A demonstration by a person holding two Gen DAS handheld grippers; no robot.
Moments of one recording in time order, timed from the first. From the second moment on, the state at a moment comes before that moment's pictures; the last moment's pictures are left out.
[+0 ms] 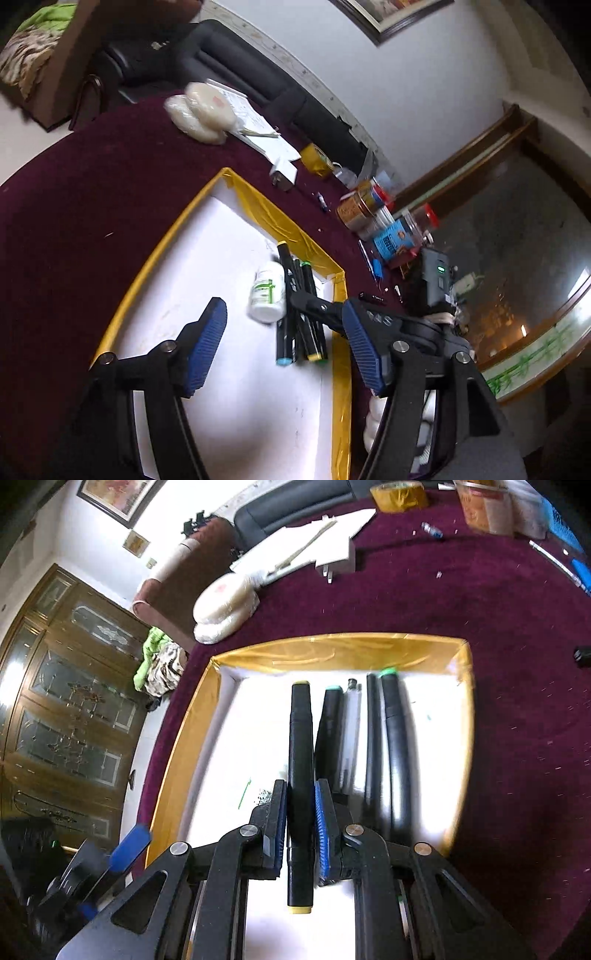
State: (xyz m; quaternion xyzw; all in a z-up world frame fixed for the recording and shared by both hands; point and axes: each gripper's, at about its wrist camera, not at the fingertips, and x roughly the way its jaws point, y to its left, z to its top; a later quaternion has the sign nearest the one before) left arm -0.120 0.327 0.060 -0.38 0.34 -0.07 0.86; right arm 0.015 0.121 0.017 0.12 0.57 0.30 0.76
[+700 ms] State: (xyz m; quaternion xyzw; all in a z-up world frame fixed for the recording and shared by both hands) left arm -0.140 0.288 0.065 -0.36 0.35 -0.10 0.86; right arm -0.034 0.033 0.059 0.10 0.48 0.28 0.83
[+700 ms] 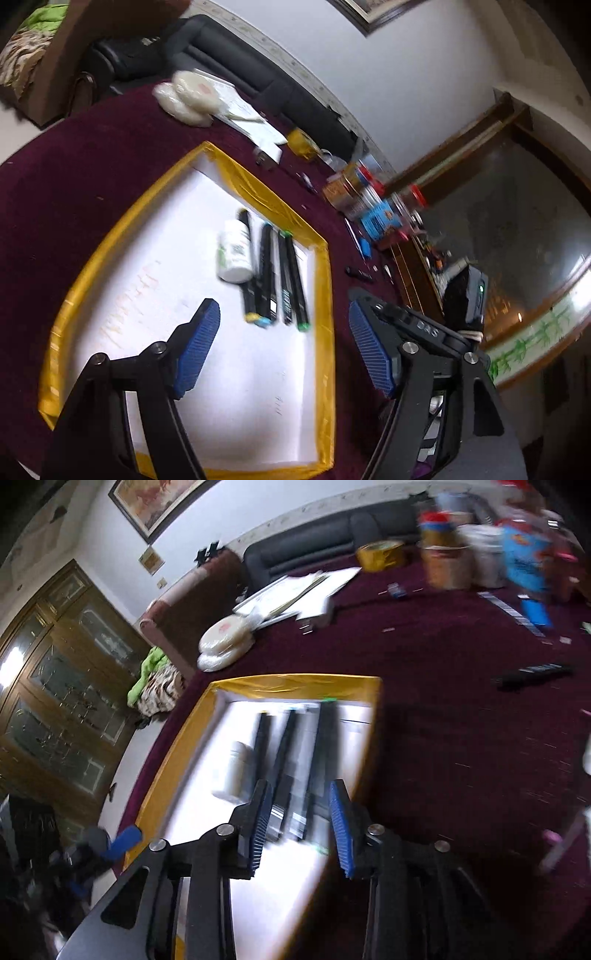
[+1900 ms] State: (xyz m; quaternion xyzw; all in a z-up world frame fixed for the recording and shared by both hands) left arm -0.126 0.043 0.059 -0.12 0.49 -0.22 0.84; right arm -0.058 -0.199 0.012 0.15 0.47 0.15 0.86
